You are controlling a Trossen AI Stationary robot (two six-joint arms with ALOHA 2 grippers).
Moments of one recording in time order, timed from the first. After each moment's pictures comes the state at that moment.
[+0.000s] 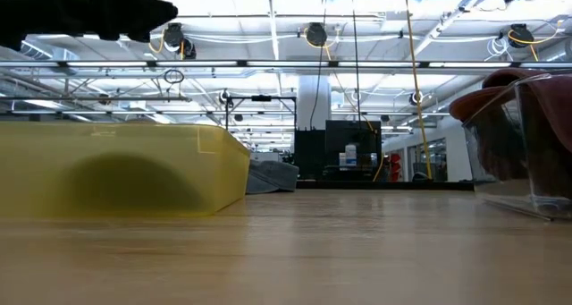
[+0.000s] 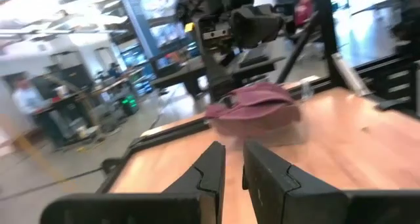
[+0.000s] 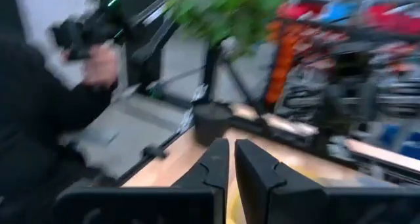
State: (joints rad) left arm -0.22 0.78 0.22 0.62 -0.19 0.34; right arm 0.28 1.20 0.62 0.59 -0.12 -0.11
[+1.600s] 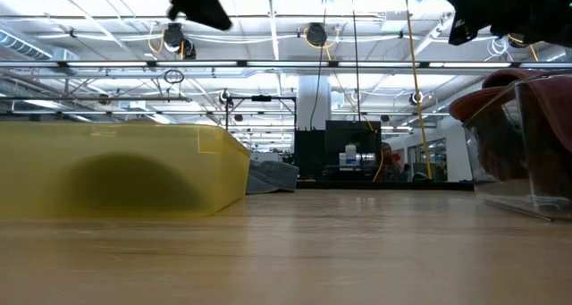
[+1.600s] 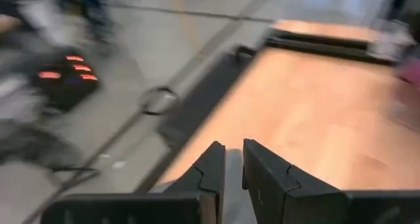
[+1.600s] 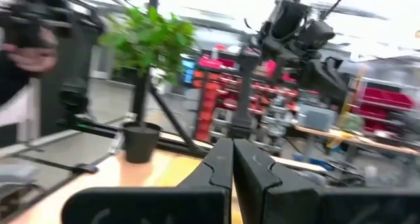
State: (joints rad) left arm 0.17 1.17 1.10 -0.39 -0.45 -0.03; right arm 0.26 0.62 0.10 0.77 0.13 -0.20
